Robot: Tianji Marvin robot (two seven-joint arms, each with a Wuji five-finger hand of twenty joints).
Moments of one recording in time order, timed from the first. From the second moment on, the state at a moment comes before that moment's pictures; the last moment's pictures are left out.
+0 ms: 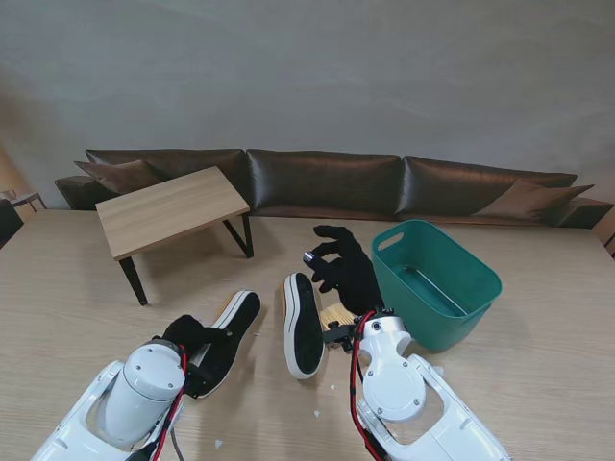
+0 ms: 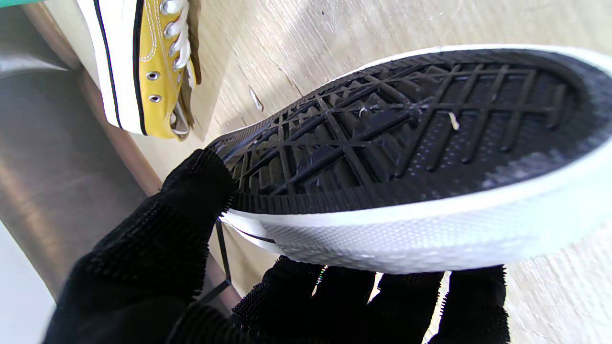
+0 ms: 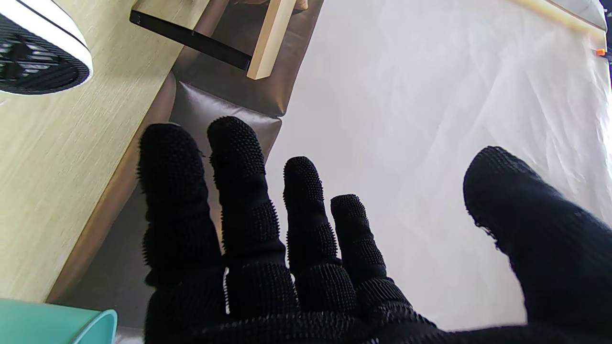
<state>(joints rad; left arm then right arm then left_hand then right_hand) 1.68 -1.19 -1.28 -1.79 0.20 0.76 0.06 -1.49 -1.28 0.98 -1.66 -0.11 -0.08 -0.44 0.76 -0.47 0.58 -0.15 0.80 0.46 0.20 0.50 0.79 0.51 0.12 0.39 0.58 0.61 0.30 0.44 0.18 0.59 0.74 0.47 0.28 -0.52 1.00 -0.15 0.30 0.20 0.74 0.24 0.70 0.18 0.68 0.50 0.90 0.27 0.68 0.54 0.79 0.35 0.97 0.57</state>
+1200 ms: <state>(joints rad) 1.69 -1.14 -1.32 -1.84 0.33 0.70 -0.05 -1.49 -1.28 0.99 -1.66 -0.08 -0.08 -0.42 0.70 -0.42 0.46 -0.11 0.73 0.28 0.16 0.34 0.68 0.50 0.08 0.26 0.46 0.61 0.16 0.33 0.27 0.58 0.27 0.48 0.28 -0.52 1.01 -0.15 0.31 0.20 0.74 0.24 0.73 0.18 0.68 0.50 0.90 0.28 0.68 0.54 0.79 0.36 0.97 0.57</state>
